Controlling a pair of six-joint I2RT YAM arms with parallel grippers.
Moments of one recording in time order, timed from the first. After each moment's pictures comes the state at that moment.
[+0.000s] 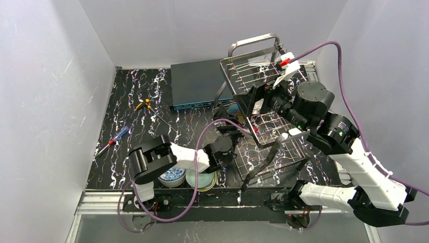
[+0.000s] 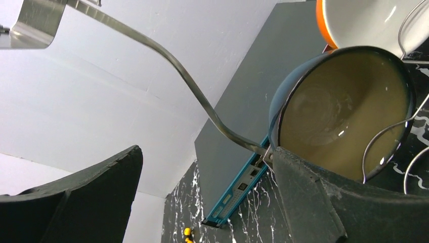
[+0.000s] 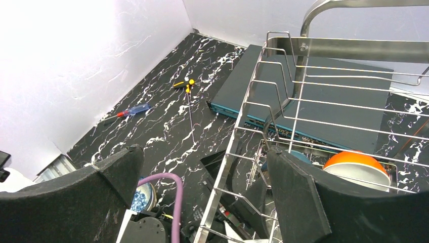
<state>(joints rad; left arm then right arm) -1.19 1.83 0.88 1.11 -0.92 1.18 0.93 1.04 1.54 -0.57 0.19 0.26</state>
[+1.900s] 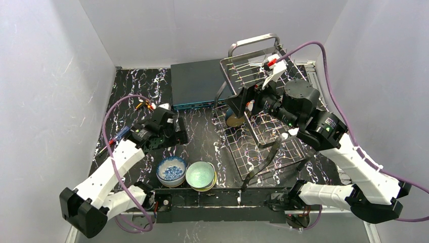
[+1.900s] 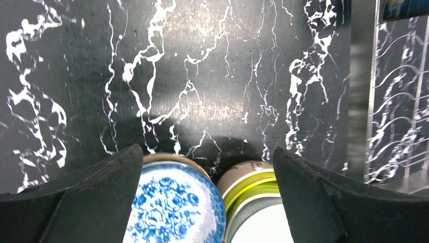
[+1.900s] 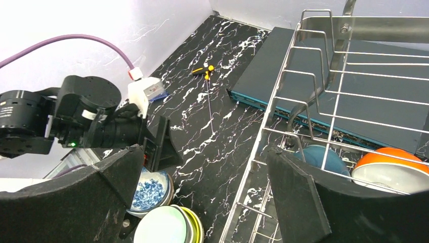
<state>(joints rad) -0.55 1.04 0.94 -0.88 -0.15 -0.62 0.93 1.09 1.51 -0.54 0.11 0.32</state>
